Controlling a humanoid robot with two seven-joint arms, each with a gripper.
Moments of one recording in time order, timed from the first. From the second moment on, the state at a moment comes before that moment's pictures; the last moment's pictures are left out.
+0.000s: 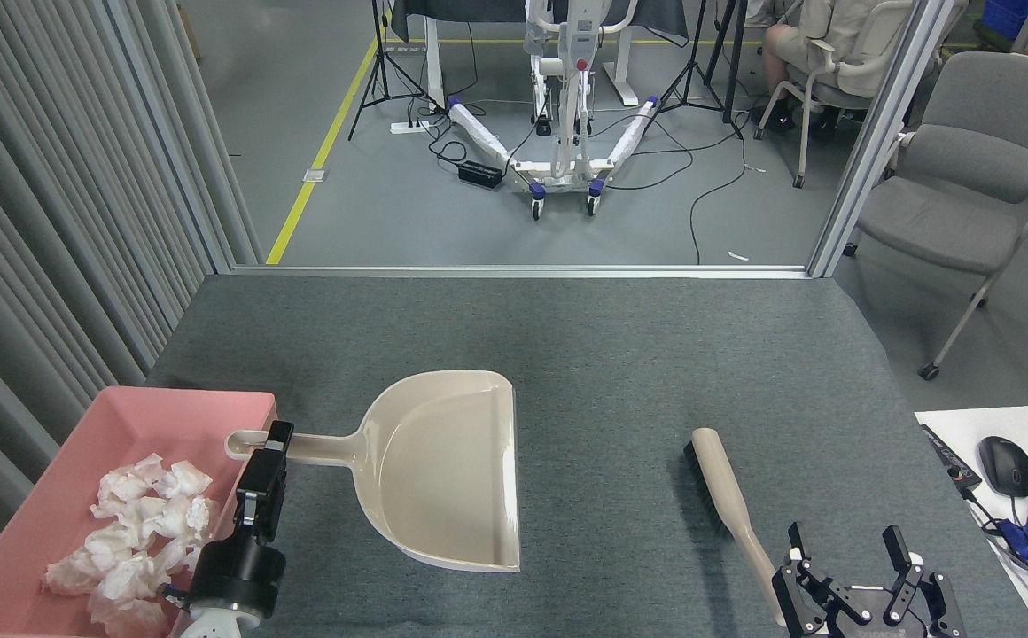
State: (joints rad) left arm -0.05 0.33 -0.33 -1.56 0.09 -0.16 0.32; right arm 0.27 -0.17 -0.04 -1.74 1.31 0.04 -0.16
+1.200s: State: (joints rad) left arm -0.07 0.12 -0.37 -1.28 -0.03 -0.26 0.30; right arm 0.23 -0.18 -0.04 -1.71 1.29 0.03 -0.12
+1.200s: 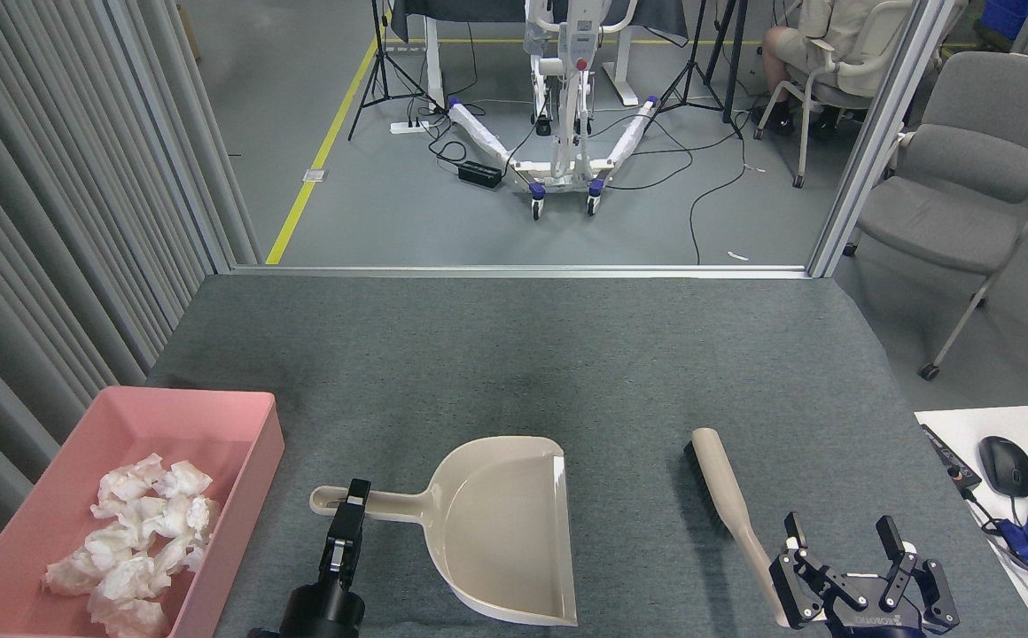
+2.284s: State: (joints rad) left arm -0.09 0.09 -0.34 -1.16 -0.08 -0.27 0.37; right arm 0.16 -0.19 -0.03 -1.70 1.27 0.07 -0.12
